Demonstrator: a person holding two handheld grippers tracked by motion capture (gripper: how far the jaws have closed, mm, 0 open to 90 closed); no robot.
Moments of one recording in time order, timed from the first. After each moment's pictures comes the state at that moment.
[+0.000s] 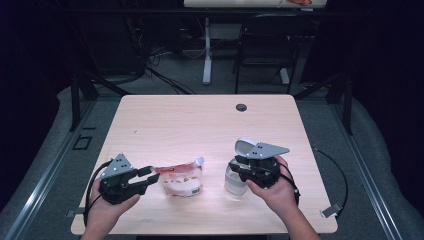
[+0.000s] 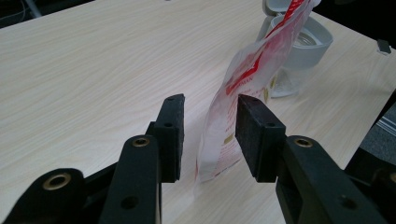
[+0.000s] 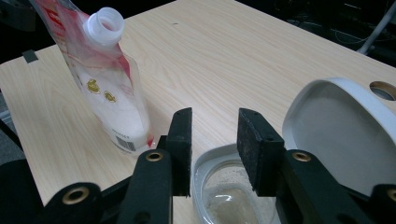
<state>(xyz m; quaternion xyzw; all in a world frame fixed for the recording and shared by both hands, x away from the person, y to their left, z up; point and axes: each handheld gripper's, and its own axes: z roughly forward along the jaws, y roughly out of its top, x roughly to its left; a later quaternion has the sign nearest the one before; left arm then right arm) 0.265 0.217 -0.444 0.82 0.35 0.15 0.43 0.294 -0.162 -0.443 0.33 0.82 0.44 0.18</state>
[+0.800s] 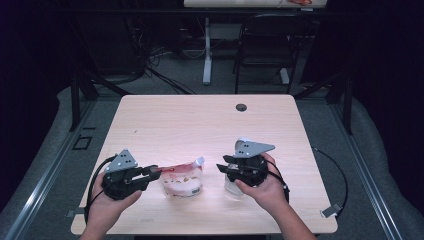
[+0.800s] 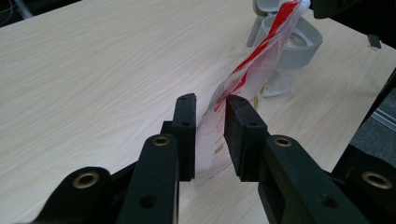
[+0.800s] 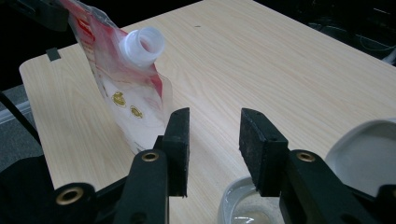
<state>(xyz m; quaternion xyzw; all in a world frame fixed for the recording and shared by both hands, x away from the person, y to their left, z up) 0.270 0.210 -0.434 0.83 0.34 0.13 0.43 0.299 -0.134 -0.441 0.29 0.83 0.45 0.16</state>
